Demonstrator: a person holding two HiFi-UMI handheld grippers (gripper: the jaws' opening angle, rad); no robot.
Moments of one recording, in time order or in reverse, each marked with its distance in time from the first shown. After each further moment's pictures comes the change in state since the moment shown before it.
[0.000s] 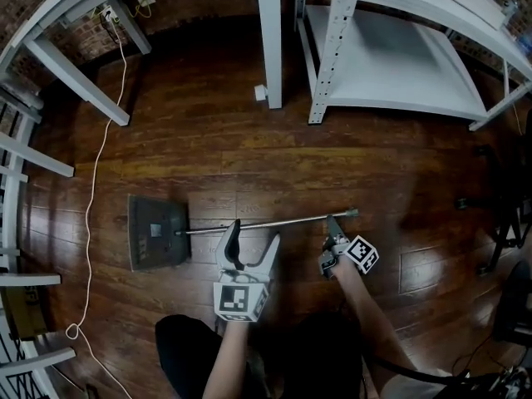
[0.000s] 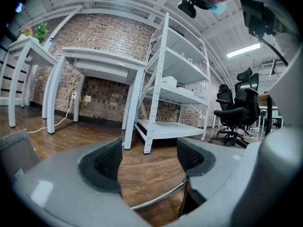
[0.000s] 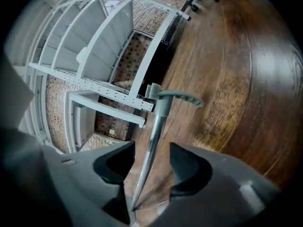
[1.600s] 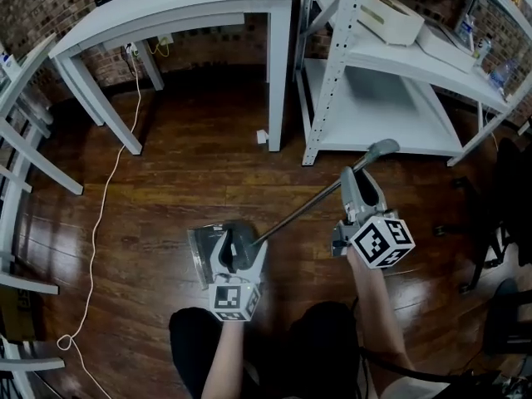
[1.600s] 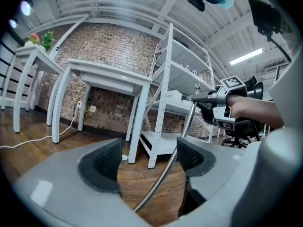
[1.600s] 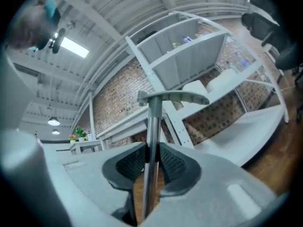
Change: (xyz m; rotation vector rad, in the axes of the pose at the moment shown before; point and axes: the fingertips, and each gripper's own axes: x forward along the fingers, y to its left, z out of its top) left arm -0.020 0.018 0.076 -0.035 -0.099 0.042; right arm -0.075 0.455 0.111 -0.903 -0.340 0.314
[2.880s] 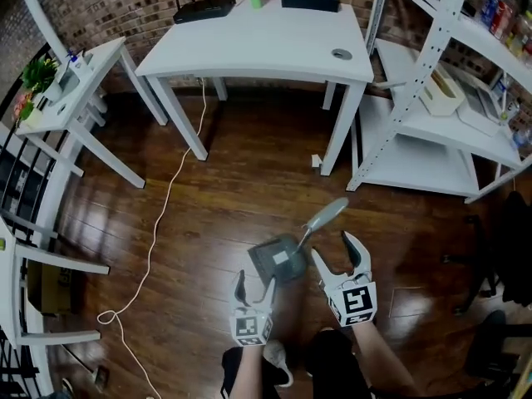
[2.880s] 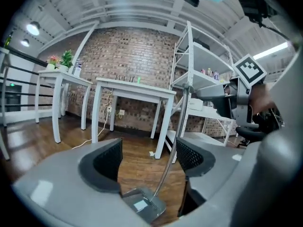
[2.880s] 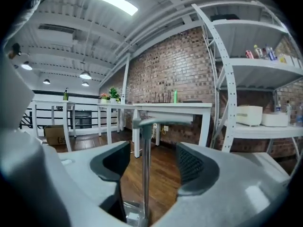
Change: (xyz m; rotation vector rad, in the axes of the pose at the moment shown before) left arm -0.157 0.078 0.133 -0.066 0.112 0.266; right arm -0.012 0.258 0.008 -0.487 0.392 0.224
